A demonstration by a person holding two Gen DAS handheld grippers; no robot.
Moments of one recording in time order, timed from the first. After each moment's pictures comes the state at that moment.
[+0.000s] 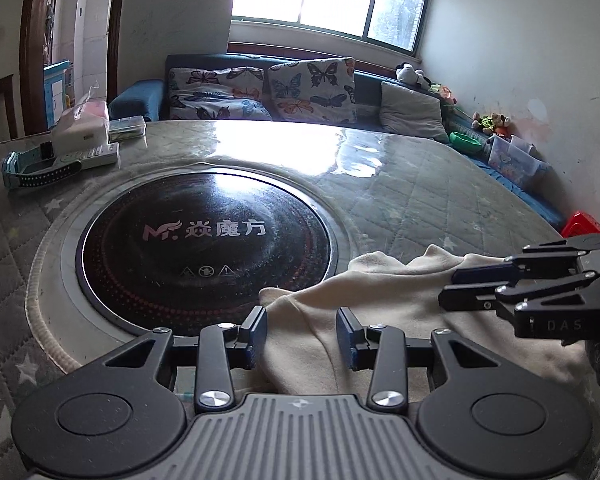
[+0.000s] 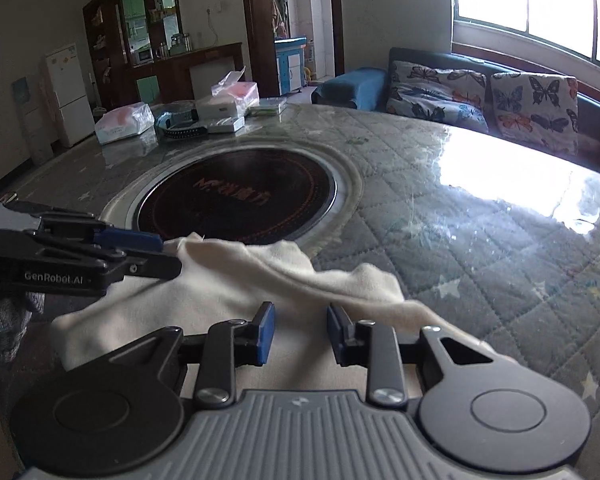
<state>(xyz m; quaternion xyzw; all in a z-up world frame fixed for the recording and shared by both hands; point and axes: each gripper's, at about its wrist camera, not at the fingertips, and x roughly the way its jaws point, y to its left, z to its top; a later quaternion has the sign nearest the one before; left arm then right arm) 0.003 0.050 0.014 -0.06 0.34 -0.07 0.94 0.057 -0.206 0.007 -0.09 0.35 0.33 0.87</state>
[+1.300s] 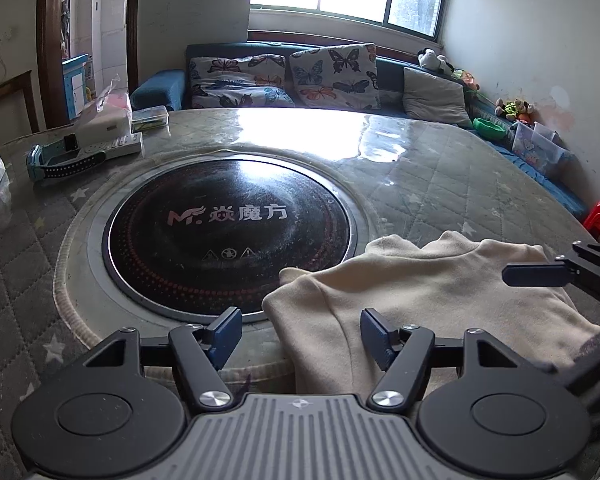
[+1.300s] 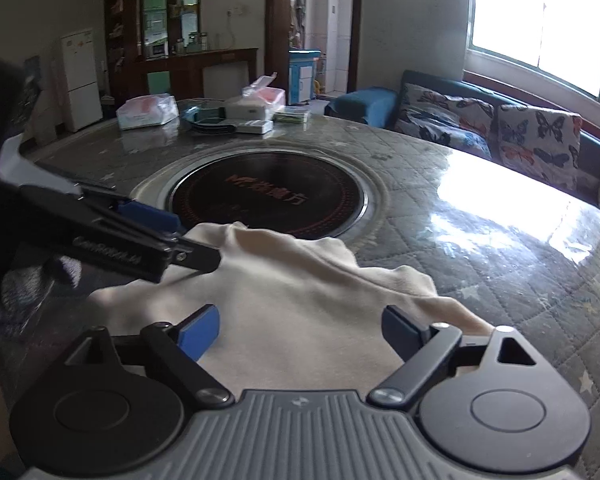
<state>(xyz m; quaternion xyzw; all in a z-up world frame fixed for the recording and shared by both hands) -0.004 0.050 0.015 -0.04 0.36 -0.03 0.93 0.005 -0.181 0.007 -0.14 0.31 0.34 0.88</state>
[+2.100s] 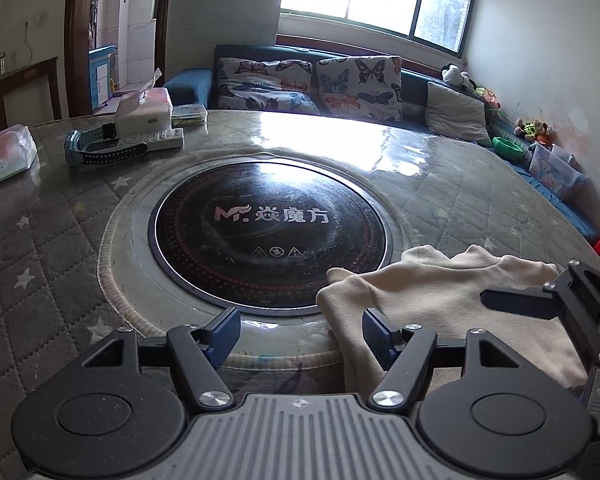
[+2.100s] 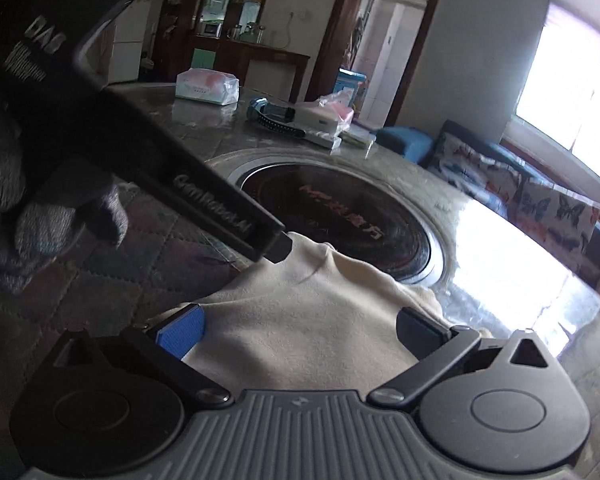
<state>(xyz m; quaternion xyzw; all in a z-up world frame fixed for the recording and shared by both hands) -0.019 0.079 0.024 -0.07 0.35 -0.01 0.93 -0.041 -0.105 -0.006 -0.26 0.23 0.36 0.87</state>
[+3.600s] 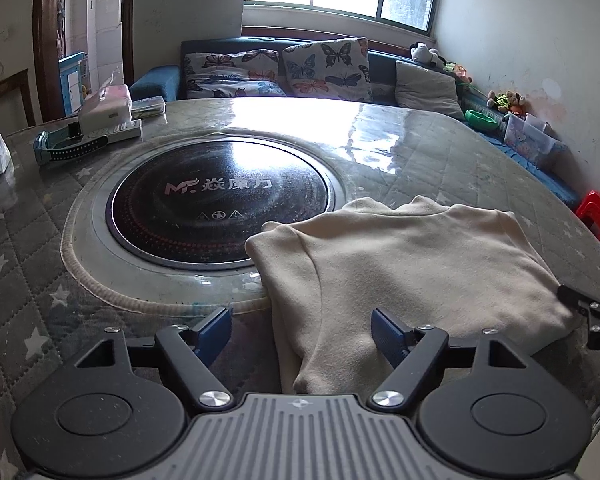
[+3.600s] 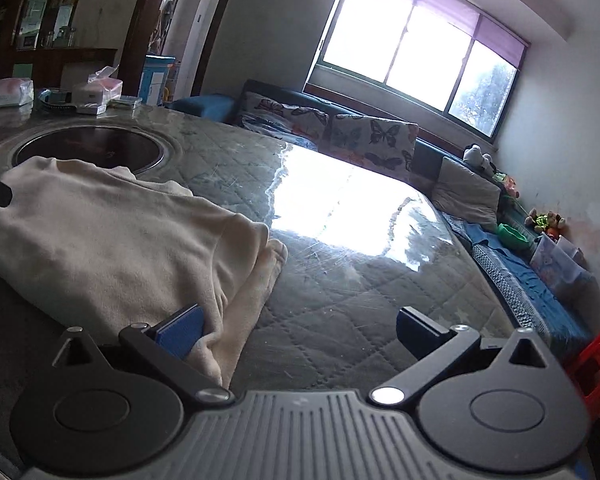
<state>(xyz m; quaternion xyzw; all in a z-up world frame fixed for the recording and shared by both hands) -0.044 0.037 0.015 -0.04 0.37 -0.05 0.93 -0.052 -0.301 -0.015 -0.18 0.25 0.09 0.95</state>
